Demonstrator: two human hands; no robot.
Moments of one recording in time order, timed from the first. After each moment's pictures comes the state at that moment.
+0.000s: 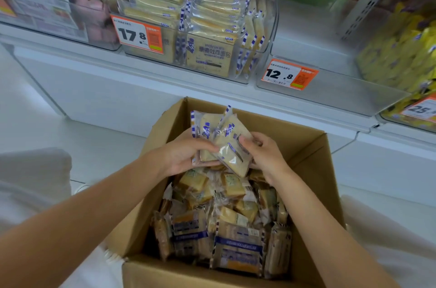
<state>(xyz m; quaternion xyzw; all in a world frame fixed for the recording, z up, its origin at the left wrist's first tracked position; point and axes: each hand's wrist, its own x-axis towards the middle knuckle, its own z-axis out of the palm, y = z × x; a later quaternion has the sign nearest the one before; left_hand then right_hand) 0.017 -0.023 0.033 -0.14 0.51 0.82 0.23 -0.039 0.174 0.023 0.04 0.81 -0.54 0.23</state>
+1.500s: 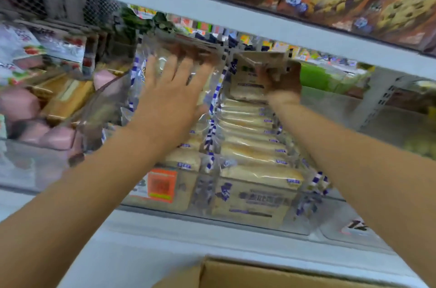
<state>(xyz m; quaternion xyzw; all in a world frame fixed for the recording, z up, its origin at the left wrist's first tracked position) -0.233 -0.198 0.145 -0.01 0.95 -0.05 -0.31 -0.372 -0.013 0.170 -0.05 0.80 -0.55 -0.22</state>
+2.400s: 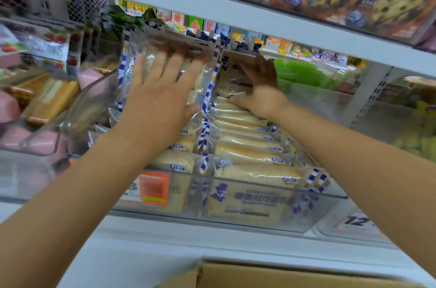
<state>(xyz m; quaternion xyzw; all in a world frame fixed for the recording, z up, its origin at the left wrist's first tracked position) -0.229 -0.199 0.145 0.01 0.94 0.00 -0.33 -0.363 -0.008 0.168 -0.23 0.94 -0.16 -0.18</state>
